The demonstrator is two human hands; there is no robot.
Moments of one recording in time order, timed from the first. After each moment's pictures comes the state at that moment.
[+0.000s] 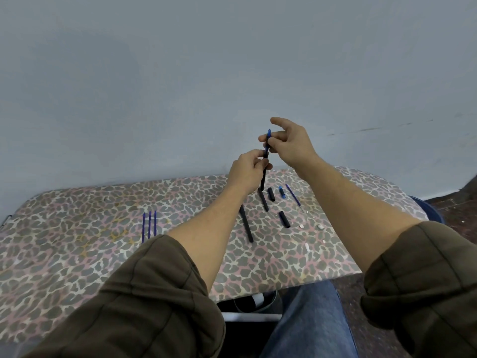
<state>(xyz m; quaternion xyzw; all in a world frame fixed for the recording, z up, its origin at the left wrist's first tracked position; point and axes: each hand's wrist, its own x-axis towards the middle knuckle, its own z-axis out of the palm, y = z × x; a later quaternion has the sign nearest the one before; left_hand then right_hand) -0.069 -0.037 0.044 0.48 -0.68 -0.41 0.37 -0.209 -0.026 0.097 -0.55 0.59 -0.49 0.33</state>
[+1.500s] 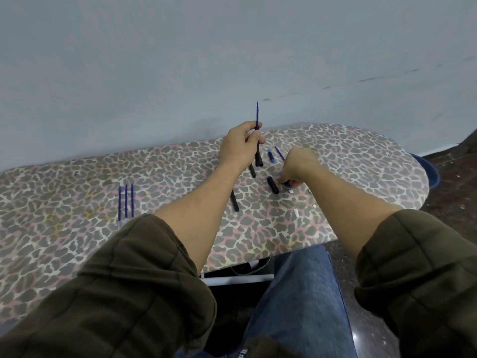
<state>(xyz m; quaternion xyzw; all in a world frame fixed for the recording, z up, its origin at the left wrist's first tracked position) -0.099 -0.033 0.005 0.50 -0.66 -0.41 0.38 -0.262 -0.009 -0.019 -0.54 0.82 0.01 0.21</state>
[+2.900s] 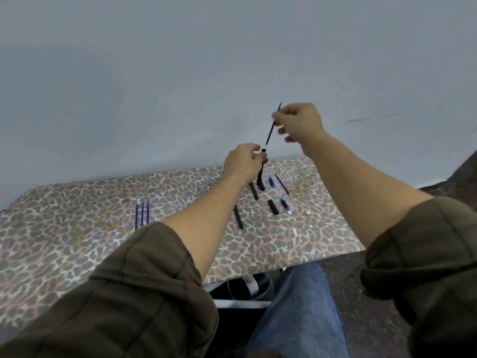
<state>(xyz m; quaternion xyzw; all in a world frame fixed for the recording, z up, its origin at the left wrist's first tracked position) -0.086 -0.011 0.060 0.53 -0.71 -0.34 0.32 -0.236 -0.005 0.133 -0.49 0.67 -0.49 0.26</state>
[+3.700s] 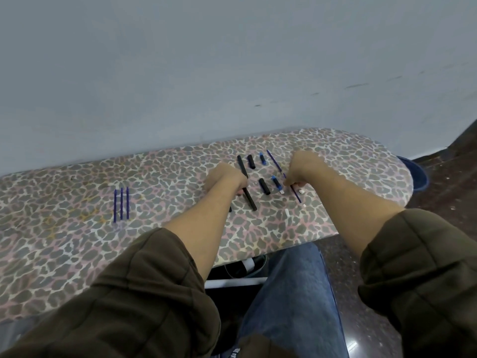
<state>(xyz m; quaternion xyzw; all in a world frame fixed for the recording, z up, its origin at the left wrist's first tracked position) -0.097 -0.006 -0.014 0.75 -0.56 -0.34 0.08 -0.285 0.014 0.000 -0.54 0.82 0.06 0.18</state>
